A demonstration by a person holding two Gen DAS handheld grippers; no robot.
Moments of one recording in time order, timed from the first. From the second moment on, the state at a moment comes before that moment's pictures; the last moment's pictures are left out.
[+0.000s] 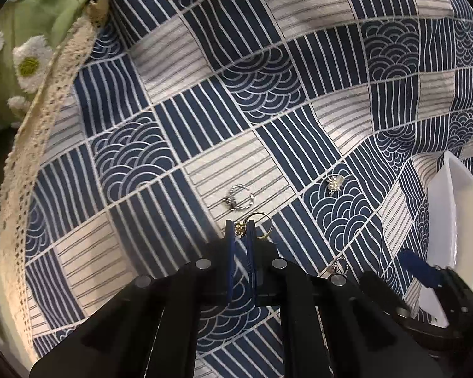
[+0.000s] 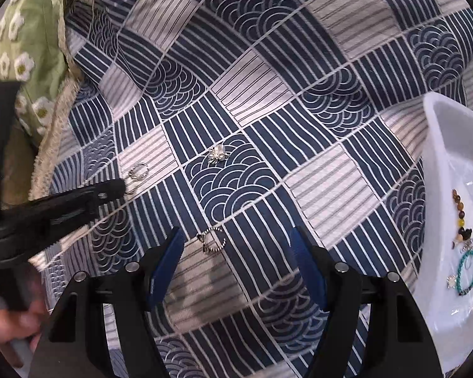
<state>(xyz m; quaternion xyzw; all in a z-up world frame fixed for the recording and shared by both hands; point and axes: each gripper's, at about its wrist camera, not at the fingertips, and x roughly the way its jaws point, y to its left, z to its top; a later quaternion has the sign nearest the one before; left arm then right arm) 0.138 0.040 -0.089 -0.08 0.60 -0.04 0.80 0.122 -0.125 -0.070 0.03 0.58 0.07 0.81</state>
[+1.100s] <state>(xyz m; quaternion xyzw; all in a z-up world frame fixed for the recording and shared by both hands) 0.055 -0.187 0.004 0.01 0.54 -0.25 0.80 0.106 -0.374 0.008 0.04 0.57 -0.12 0.81</state>
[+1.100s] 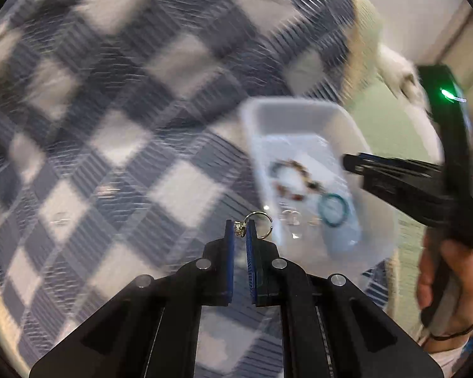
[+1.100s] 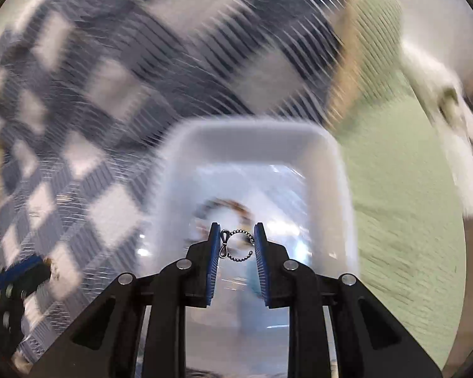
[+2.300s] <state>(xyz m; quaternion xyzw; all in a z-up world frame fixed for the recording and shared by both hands) 0.068 -0.205 -0.018 -0.02 0.57 -0.21 0.80 0.104 -0.403 -0.040 0.07 0.64 -0.11 0.76</state>
